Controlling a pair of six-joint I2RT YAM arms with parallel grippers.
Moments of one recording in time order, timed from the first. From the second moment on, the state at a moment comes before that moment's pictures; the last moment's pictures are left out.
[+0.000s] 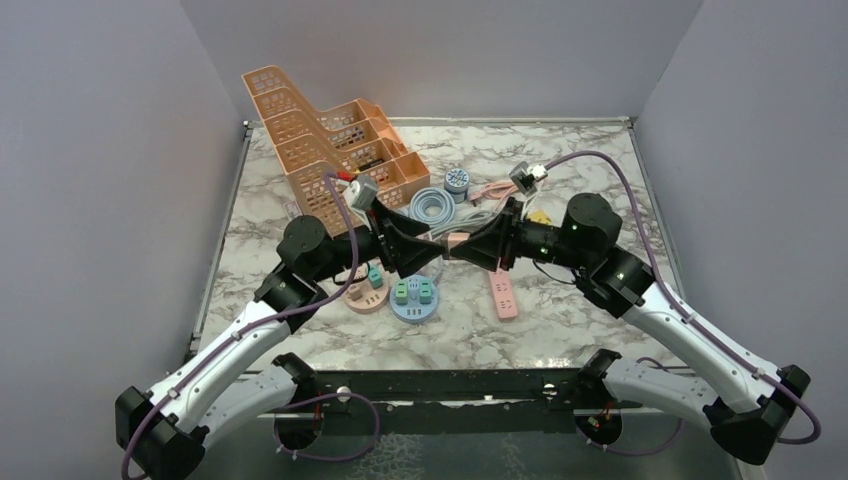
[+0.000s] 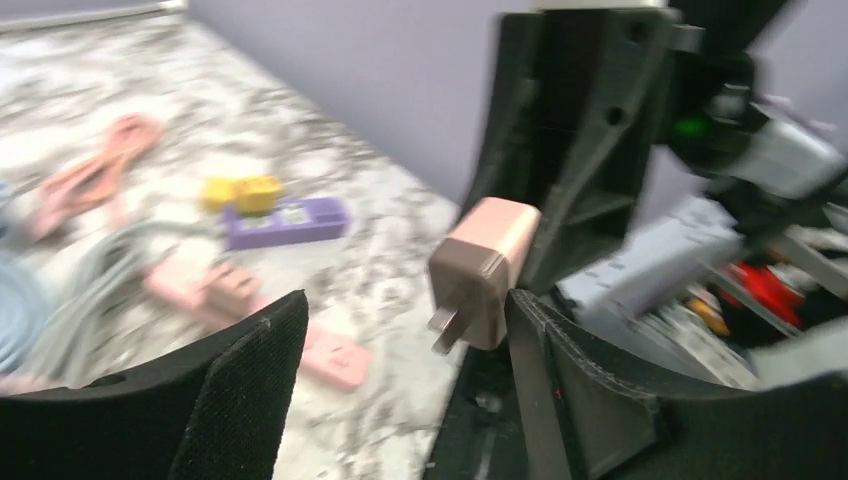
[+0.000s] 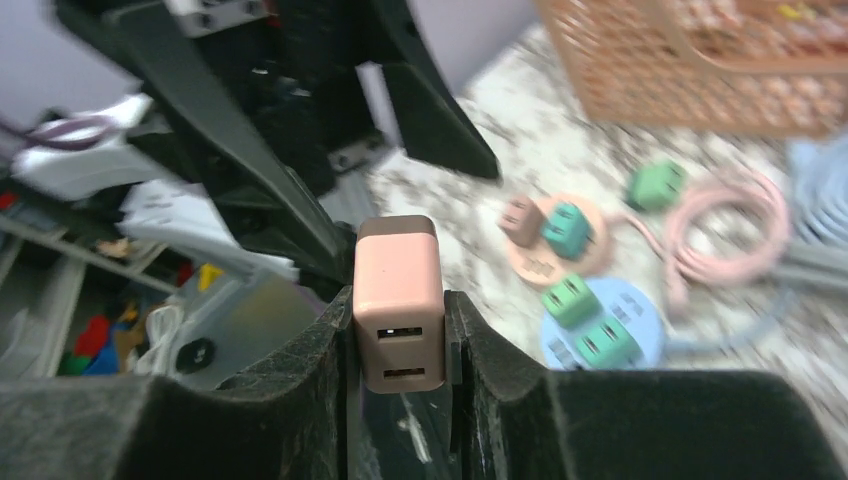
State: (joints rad) left arm -0.65 0.88 0.74 0.31 0.61 -0.60; right arm 0.74 0.94 0.94 -0.03 -0.55 0.53
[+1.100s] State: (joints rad) left arm -0.65 0.70 0.67 -0.21 -0.33 -0.32; right arm 0.66 1.44 1.13 -0.85 0.15 0.43
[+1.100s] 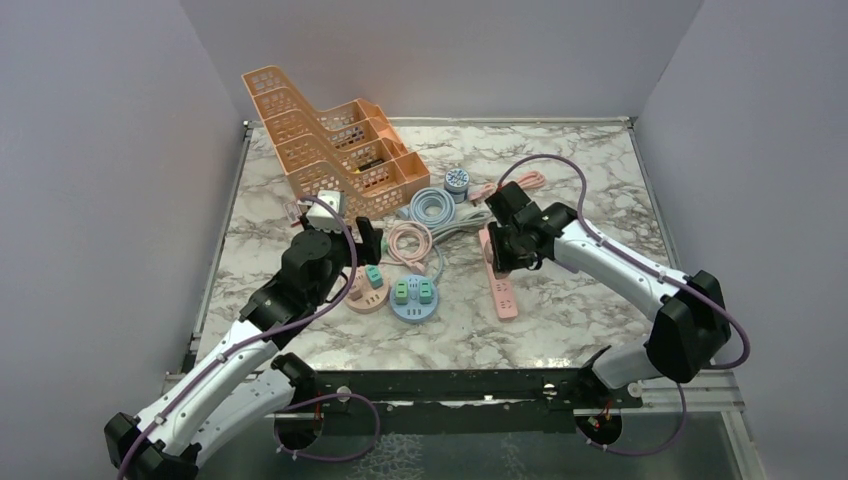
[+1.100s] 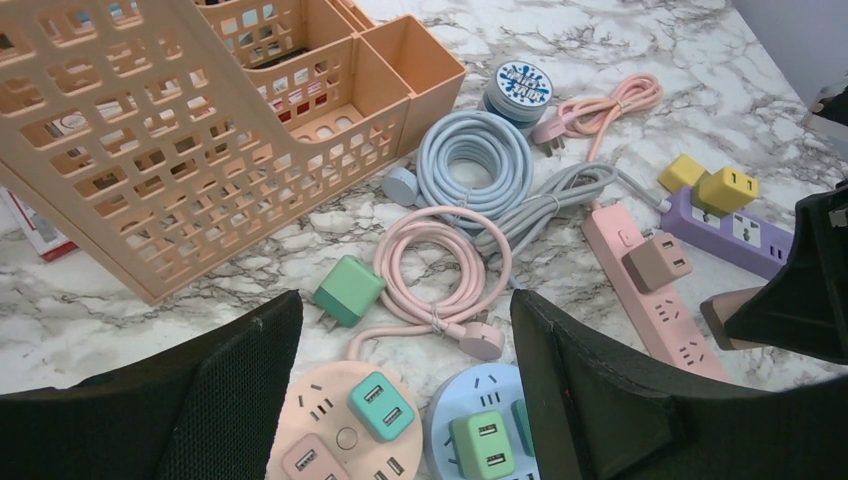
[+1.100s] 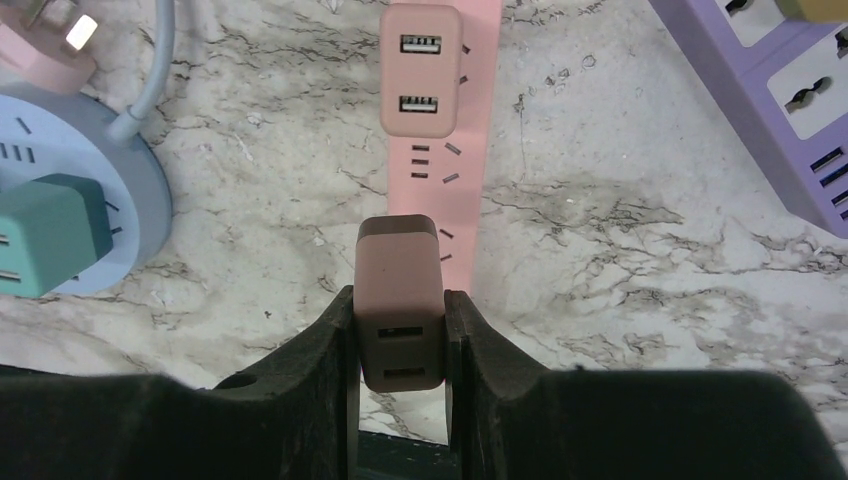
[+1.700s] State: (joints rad) left arm -0.65 0.75 0.68 -0.20 -0.35 -0.37; right arm 0.61 1.58 1.15 -0.81 0.14 0.33
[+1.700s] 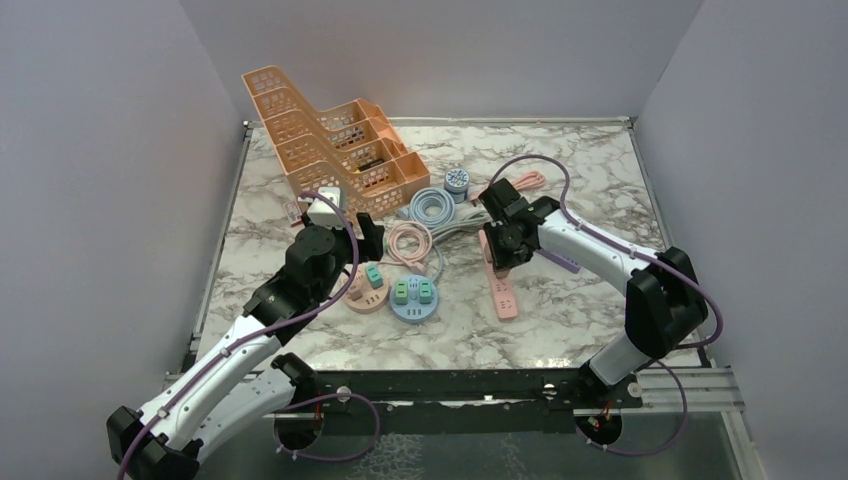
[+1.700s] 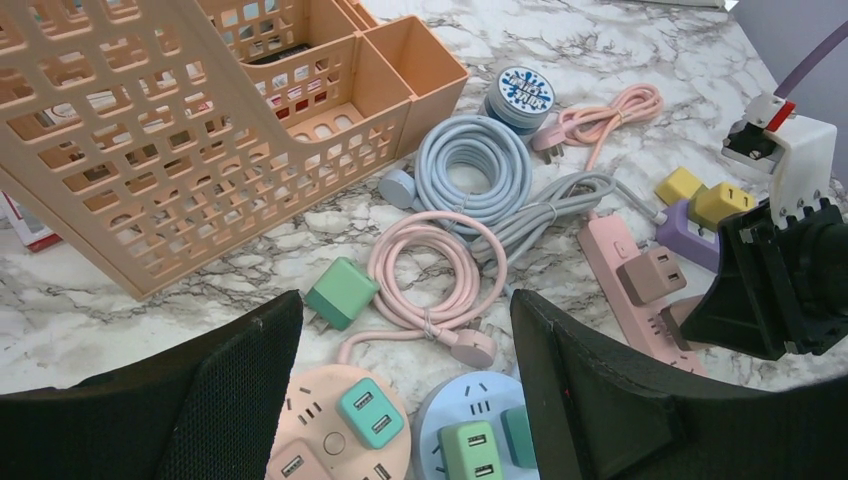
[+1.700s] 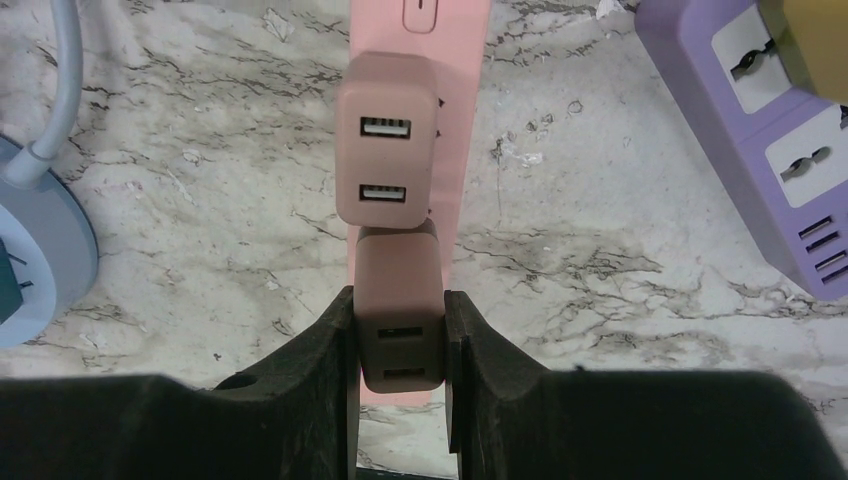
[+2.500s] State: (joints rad) left arm -0.65 0.78 0.68 -0.19 -0.38 -0.33; right arm 0.61 1.66 1.20 -0.81 0.12 0.34
